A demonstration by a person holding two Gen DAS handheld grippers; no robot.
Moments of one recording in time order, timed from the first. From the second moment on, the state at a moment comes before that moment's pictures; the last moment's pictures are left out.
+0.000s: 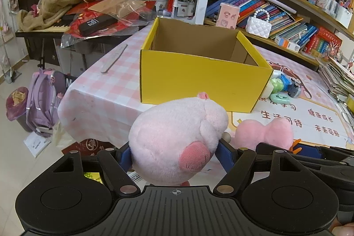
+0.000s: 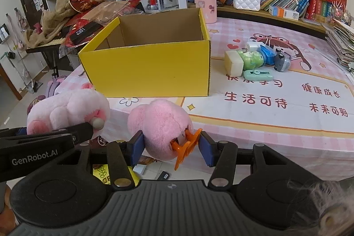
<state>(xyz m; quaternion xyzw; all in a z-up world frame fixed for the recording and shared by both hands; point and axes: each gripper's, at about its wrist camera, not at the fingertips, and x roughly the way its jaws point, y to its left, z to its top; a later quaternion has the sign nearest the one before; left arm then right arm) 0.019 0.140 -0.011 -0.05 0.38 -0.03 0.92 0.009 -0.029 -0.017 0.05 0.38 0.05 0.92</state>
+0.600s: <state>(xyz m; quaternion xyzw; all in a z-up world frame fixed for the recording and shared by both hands) 0.036 0.144 0.008 -0.05 0.35 -0.03 0.94 0.038 -0.021 0.001 0.02 0.35 0.07 0.93</state>
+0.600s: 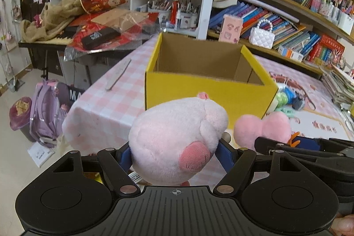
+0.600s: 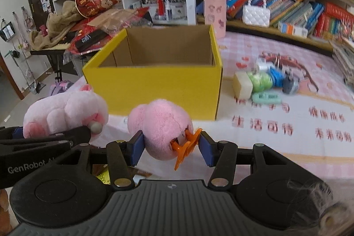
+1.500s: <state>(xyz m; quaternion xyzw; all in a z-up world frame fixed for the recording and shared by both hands) 0.205 0.120 0.010 -0.03 0.34 0.03 0.94 0.237 -0.018 -0.005 -0.07 0.33 0.14 0.93</state>
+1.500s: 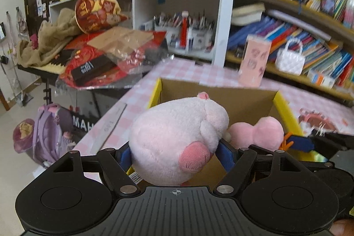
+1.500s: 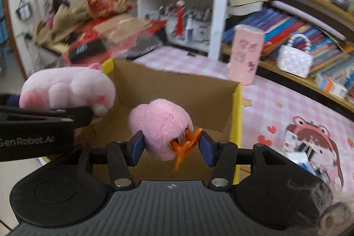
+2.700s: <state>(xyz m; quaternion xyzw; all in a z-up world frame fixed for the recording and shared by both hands) 0.164 0.122 0.050 -0.05 0.26 0.04 0.96 0.214 -0.051 0.033 -0.01 0.29 0.15 0.95</state>
